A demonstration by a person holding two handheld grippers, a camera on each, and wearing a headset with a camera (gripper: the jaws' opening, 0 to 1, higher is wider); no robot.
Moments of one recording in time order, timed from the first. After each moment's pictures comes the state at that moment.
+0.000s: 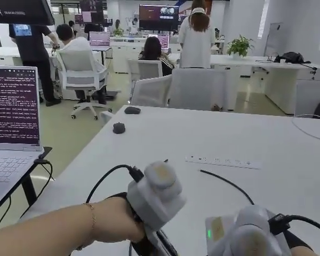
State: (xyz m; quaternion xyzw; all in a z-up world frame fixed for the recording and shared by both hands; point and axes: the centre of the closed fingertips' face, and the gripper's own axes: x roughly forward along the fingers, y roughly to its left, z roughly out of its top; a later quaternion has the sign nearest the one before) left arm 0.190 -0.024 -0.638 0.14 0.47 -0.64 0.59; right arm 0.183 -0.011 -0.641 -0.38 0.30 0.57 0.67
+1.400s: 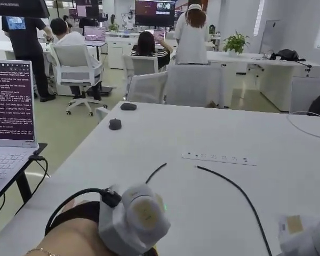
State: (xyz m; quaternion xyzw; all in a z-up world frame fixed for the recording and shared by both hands) left arm 0.222 0.030 -0.634 0.35 0.33 -0.52 0.70; right arm 0.176 -0.094 -0.639 -0.24 0.36 0.48 0.76
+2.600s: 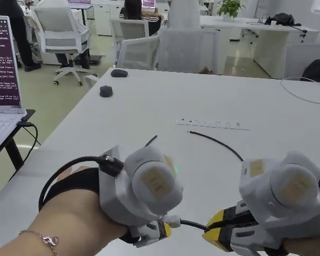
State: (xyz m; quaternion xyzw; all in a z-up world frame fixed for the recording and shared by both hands) left arm 0.208 0.009 -0.615 0.35 0.29 -0.52 0.72; right arm 0.184 -0.039 -0.619 -0.24 0.34 0.48 0.77
